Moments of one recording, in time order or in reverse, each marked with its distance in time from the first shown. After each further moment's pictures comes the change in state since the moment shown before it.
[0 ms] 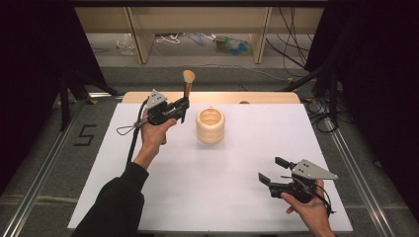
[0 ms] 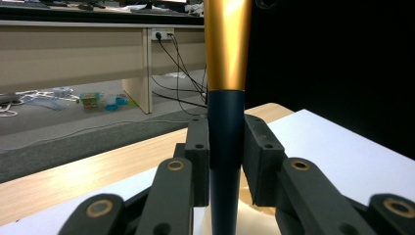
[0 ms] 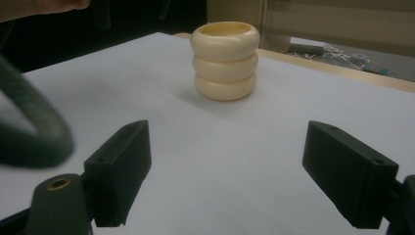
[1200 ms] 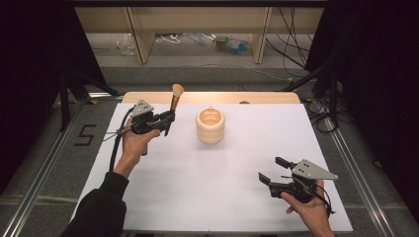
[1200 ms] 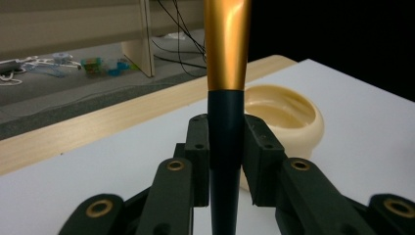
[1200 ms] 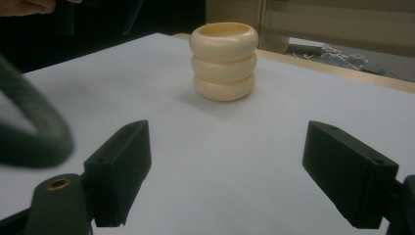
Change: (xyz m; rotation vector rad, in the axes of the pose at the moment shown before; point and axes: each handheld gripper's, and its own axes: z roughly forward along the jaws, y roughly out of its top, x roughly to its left) left arm 0.020 -0.013 -0.045 0.148 0.006 0.039; right arm 0.000 0.000 0.000 -0.002 -0.005 0.003
